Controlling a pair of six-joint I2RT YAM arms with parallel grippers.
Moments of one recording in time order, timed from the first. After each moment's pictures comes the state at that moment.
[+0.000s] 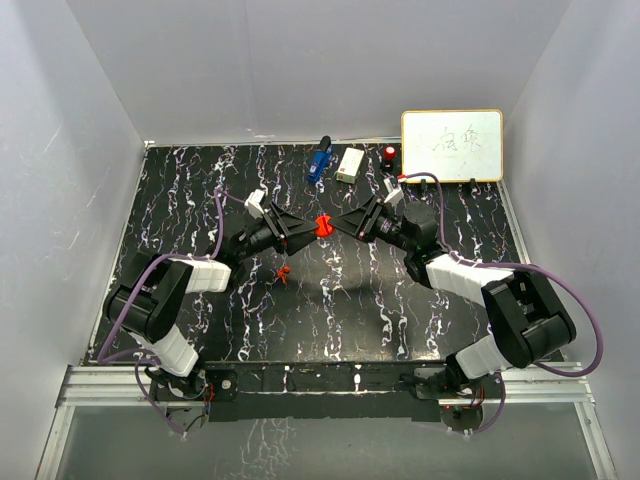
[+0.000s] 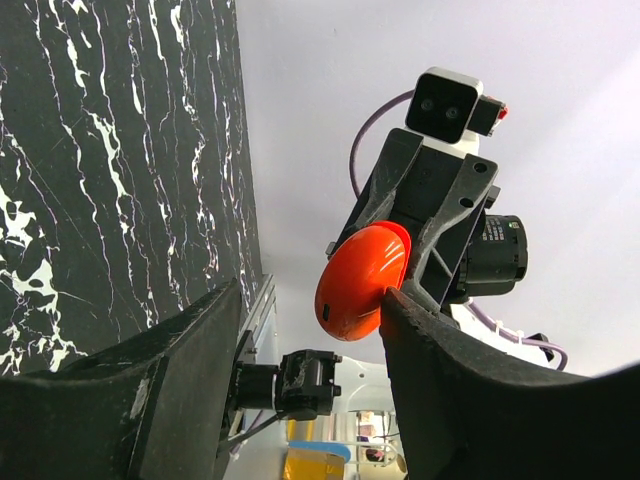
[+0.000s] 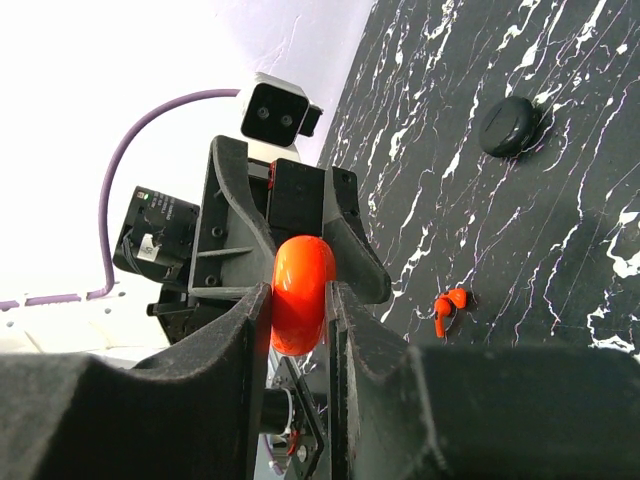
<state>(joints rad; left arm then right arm) -0.42 1.65 0.58 1.01 0.64 -1.43 0.42 1.46 0.64 0.77 -0.53 1.06</state>
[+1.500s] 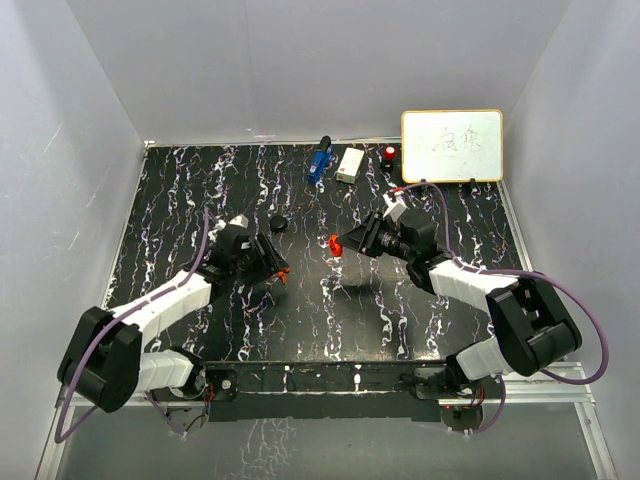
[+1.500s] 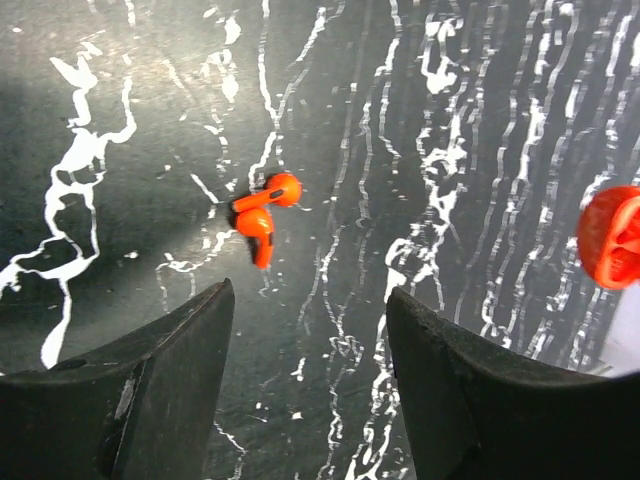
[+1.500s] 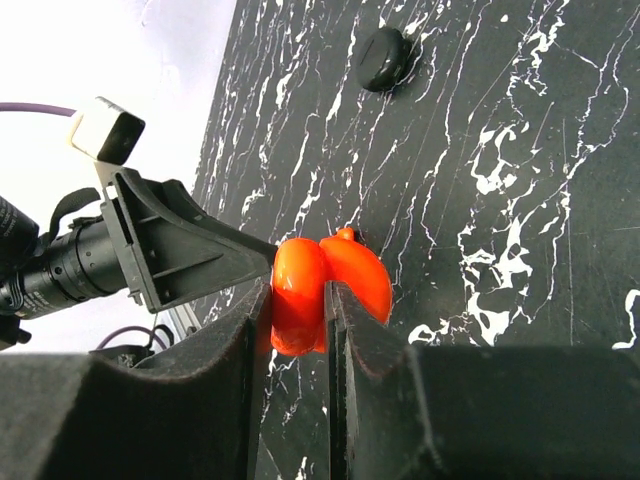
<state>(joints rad) -0.49 1.23 0.60 -0.14 0.09 -0.87 0.42 1.41 0.59 0.55 -0.47 0.85</state>
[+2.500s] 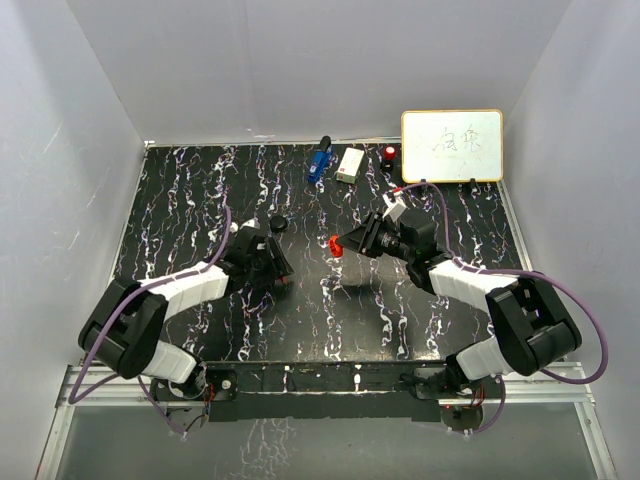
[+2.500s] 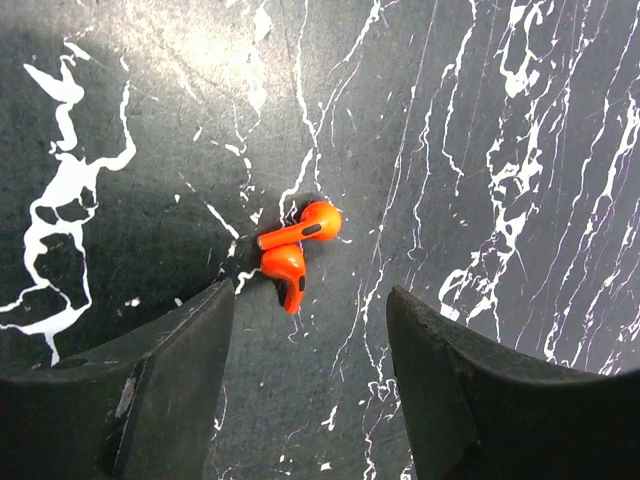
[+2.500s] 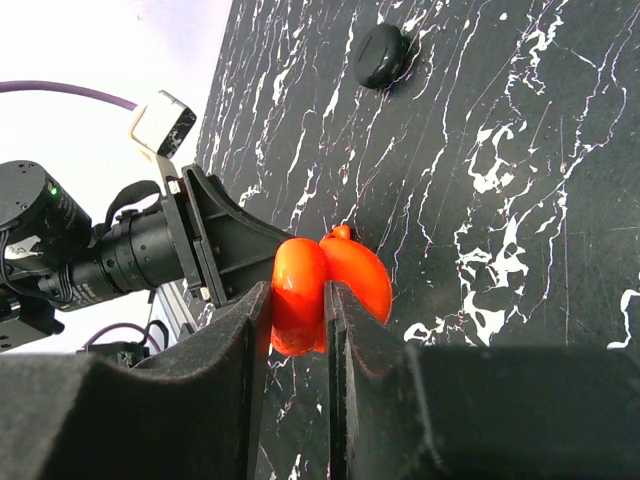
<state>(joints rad) -0.54 1.42 0.62 -0.08 0.00 -0.85 0.42 1.42 0.59 0.54 -0.48 0.83</state>
